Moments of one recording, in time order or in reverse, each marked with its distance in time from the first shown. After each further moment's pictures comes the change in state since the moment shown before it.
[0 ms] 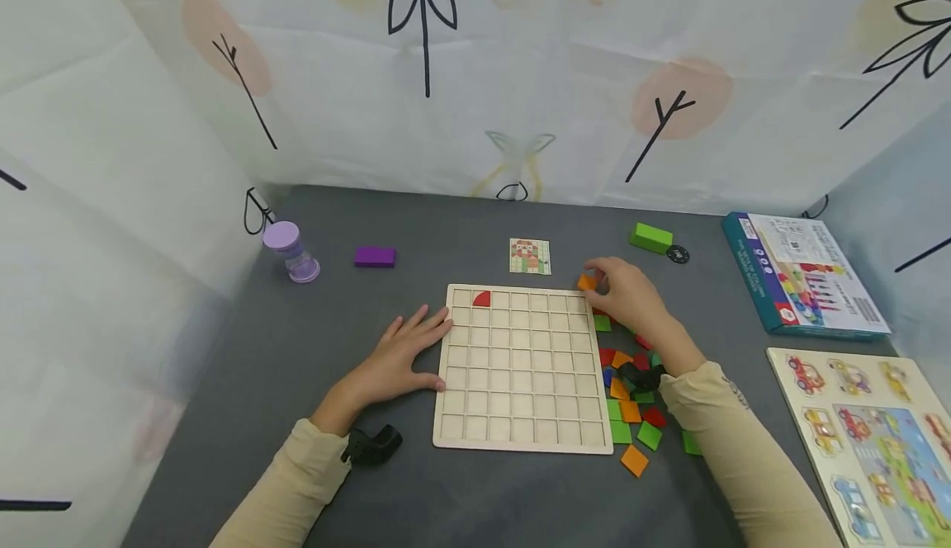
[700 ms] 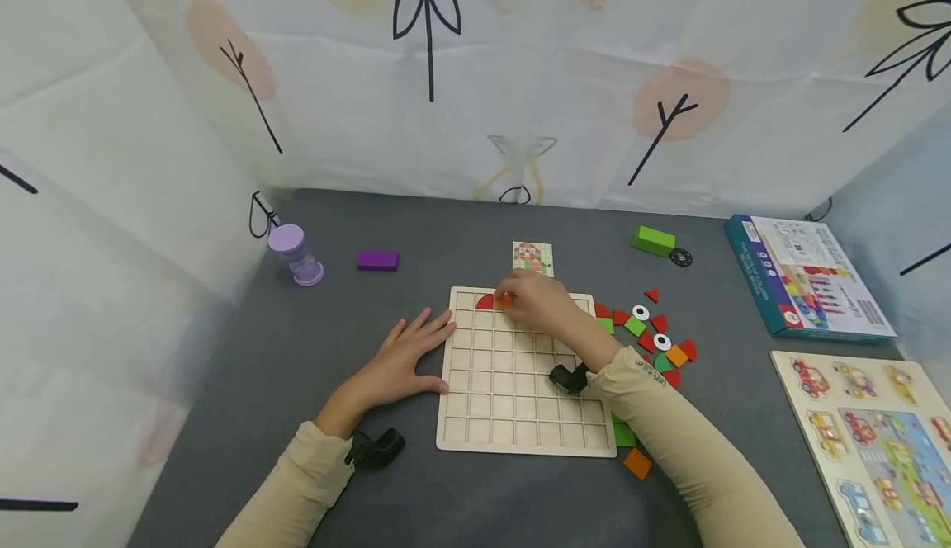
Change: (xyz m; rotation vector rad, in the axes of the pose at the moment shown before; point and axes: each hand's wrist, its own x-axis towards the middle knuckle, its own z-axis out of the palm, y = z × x) left_hand -0.001 0.000 0.000 0.003 0.003 -0.007; right_hand 0.037 -0.091 0.051 -0.128 -0.051 -0.299
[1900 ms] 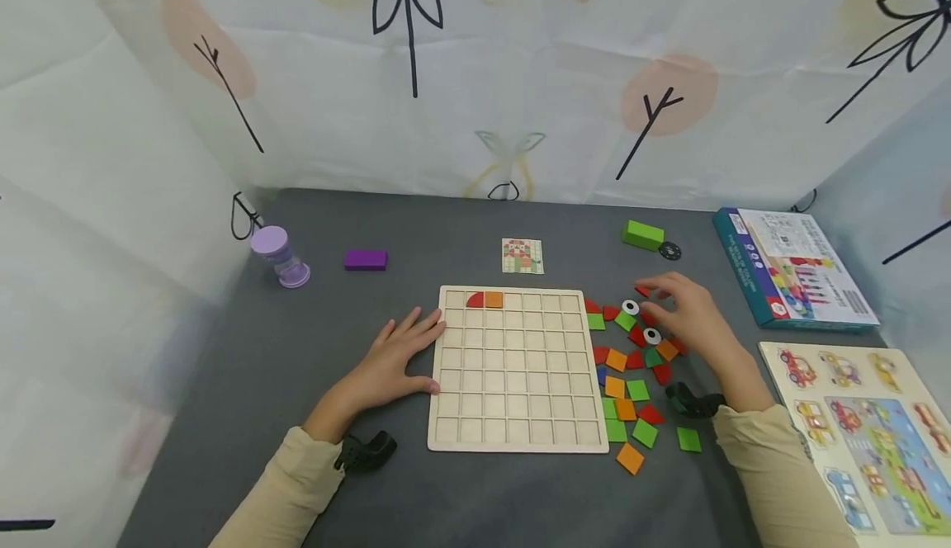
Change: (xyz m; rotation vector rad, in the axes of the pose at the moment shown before) left_hand 0.001 0.001 0.002 0.013 0.005 -0.016; right_hand -0.137 0.120 -0.056 0.141 0.171 0.297
